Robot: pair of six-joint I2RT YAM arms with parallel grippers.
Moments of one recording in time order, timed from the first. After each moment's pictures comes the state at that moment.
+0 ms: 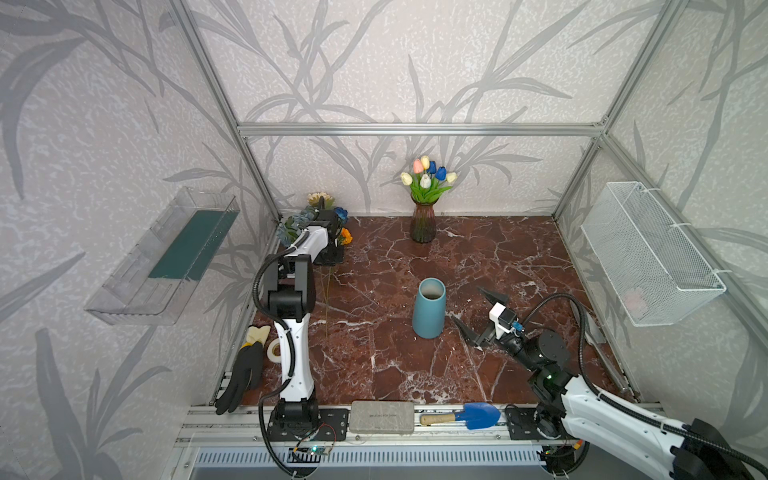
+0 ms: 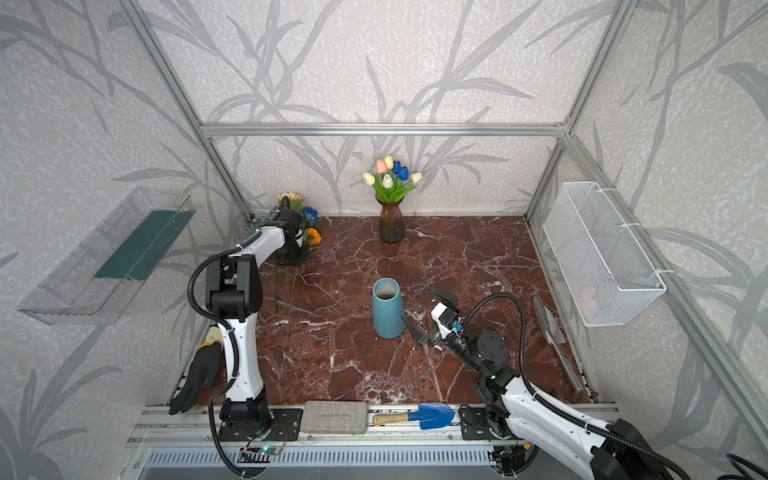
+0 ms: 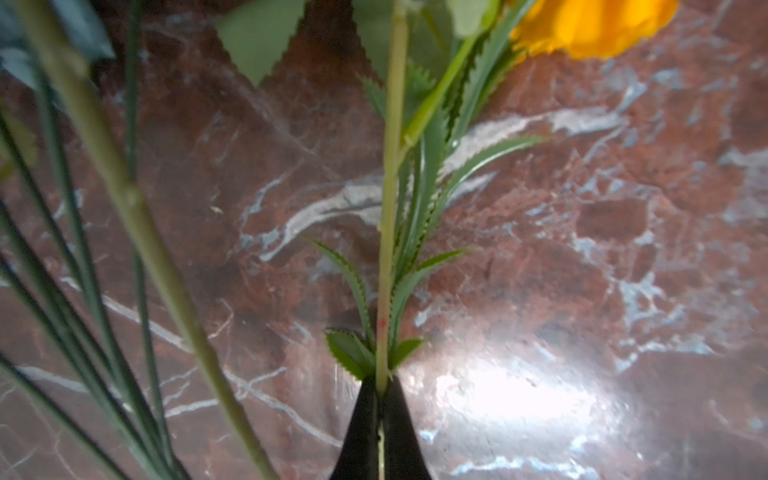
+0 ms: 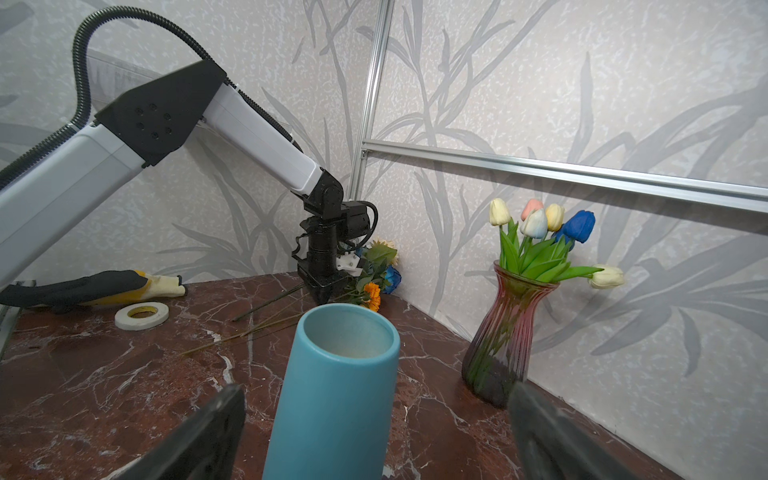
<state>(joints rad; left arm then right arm) -0.01 2.24 1.79 -0.85 -0.12 -0.04 0.68 0.77 0.12 0.88 -0.16 -0.16</state>
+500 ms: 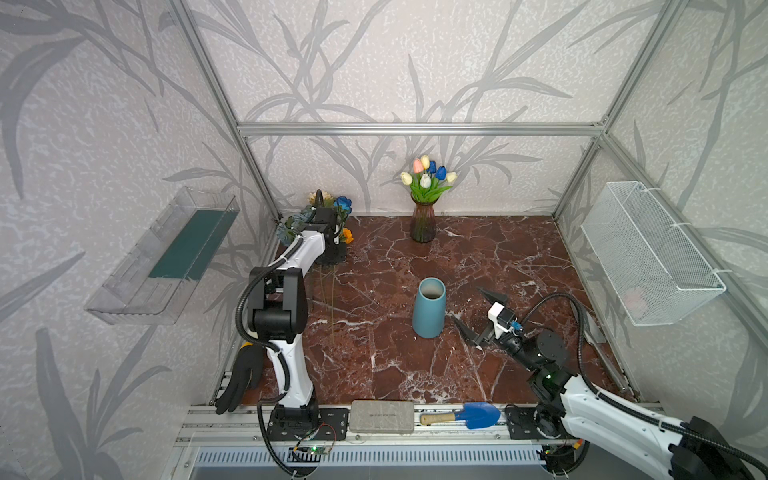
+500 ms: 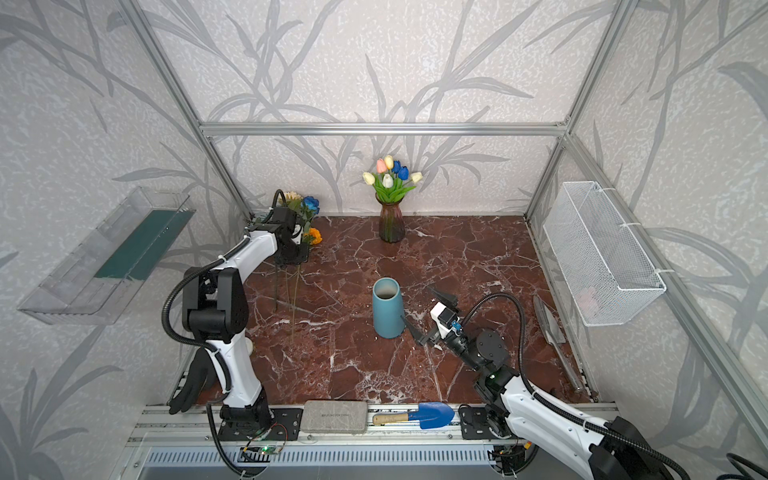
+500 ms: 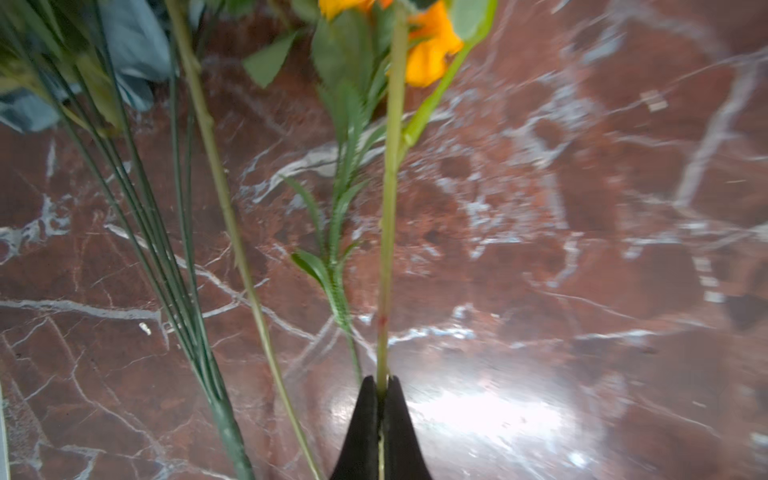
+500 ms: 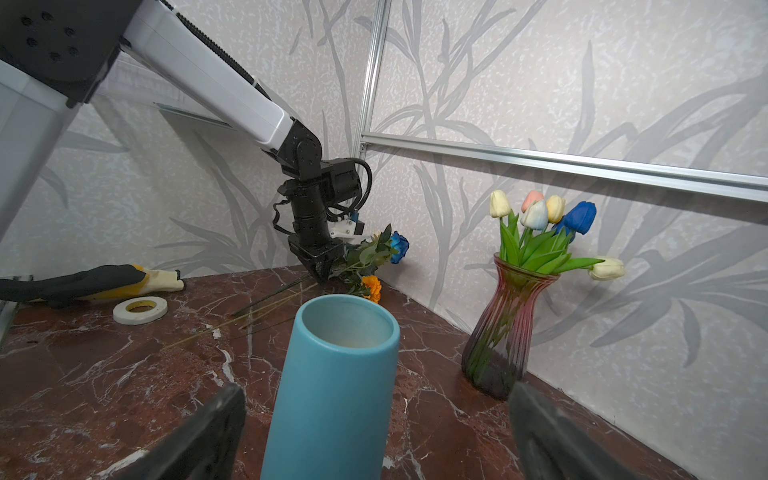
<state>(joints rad) -0.06 1.95 1.56 -0.74 -0.04 -0.09 0.68 0.78 0.11 0.88 -0.16 -0.16</state>
